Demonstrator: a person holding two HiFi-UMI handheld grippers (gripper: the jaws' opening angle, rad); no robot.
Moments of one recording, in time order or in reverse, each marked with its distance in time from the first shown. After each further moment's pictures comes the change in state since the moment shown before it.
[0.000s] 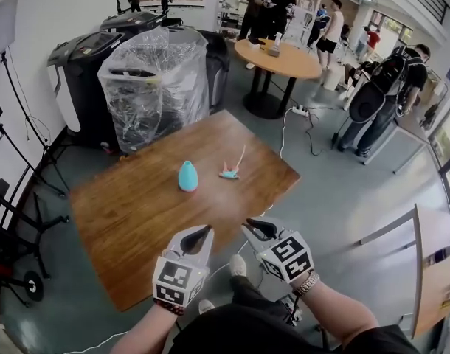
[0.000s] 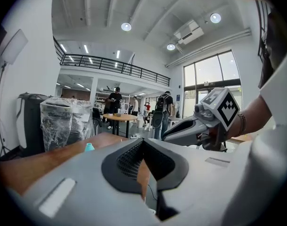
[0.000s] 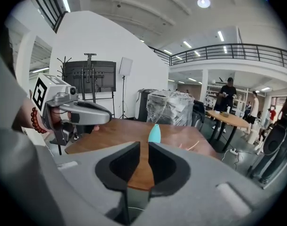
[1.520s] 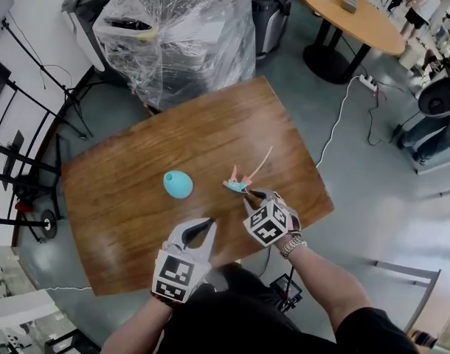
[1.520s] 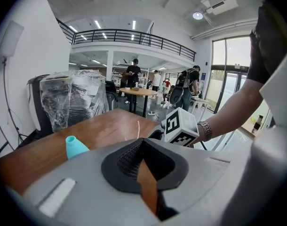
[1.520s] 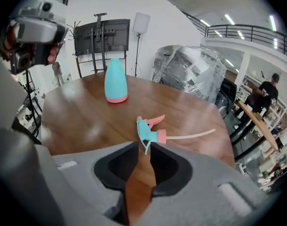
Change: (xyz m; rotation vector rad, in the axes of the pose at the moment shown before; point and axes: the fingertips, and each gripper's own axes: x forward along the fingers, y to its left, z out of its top) left arm 0.209 0.090 -0.053 -0.096 0.327 0.239; right arm 0.263 -0.199 -0.134 -0.290 0.367 0.265
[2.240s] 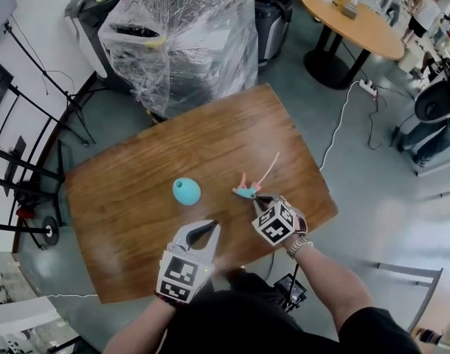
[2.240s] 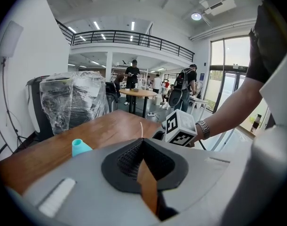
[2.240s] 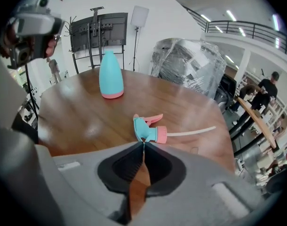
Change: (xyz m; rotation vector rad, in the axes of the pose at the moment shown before) left arm -0.004 0.021 0.000 0.013 -0.012 -0.013; right arm 0.013 -0.008 -0.005 0.011 0.055 -0.005
